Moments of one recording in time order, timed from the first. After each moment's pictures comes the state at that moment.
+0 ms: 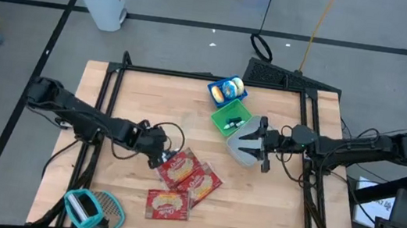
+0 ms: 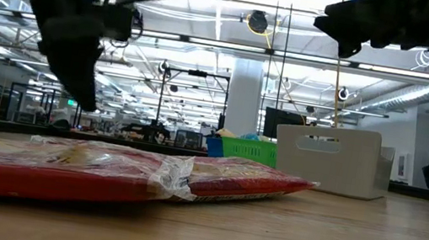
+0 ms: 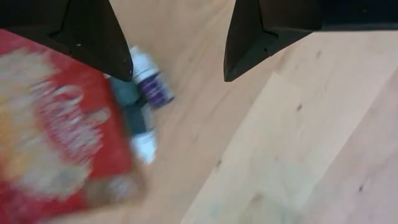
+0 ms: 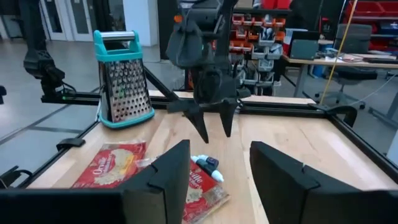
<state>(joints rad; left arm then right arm) -0.22 1.37 0.74 -0.55 -0.33 -0.66 0.00 0.89 0.38 0.49 -0.10 -0.02</state>
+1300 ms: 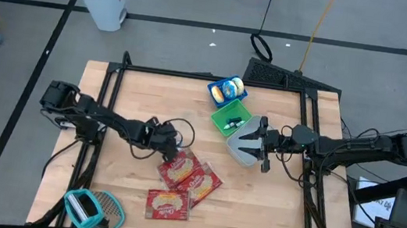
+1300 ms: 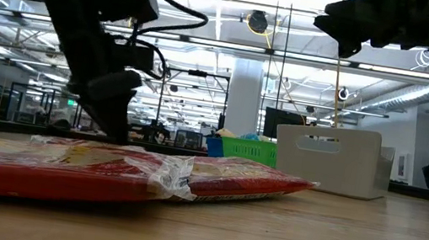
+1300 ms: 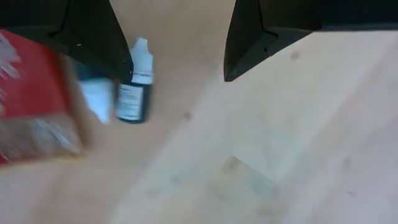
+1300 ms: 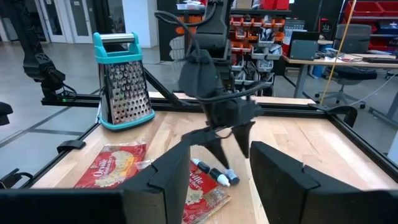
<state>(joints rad) -0.12 1.58 0.74 -0.32 -0.43 -0.63 0.00 0.89 0.38 0.49 -0.10 -0.01</state>
